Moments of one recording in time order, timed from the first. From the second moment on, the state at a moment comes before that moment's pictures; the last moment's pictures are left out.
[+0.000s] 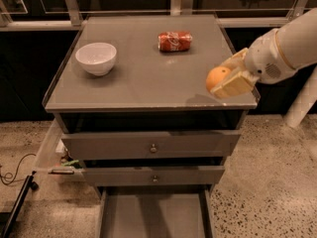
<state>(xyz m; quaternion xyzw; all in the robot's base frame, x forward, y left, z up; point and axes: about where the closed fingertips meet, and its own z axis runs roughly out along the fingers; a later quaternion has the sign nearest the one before) 0.532 -0.171 0.919 -0.52 0.77 0.12 0.34</state>
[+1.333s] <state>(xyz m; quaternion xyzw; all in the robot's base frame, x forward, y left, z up) 0.444 -0.186 0.787 -0.51 0.80 0.08 0.31</state>
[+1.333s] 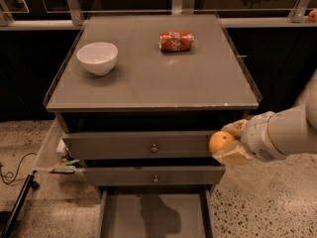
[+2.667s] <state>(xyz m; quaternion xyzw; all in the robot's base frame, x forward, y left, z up) 0.394 -0.177 0.531 -0.44 0.83 0.19 0.29</state>
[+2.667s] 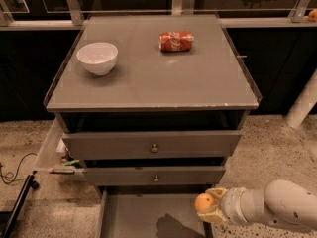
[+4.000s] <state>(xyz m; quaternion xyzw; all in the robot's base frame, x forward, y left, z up) 0.445 -0.135 0.446 -0.42 0.80 0.24 0.35</state>
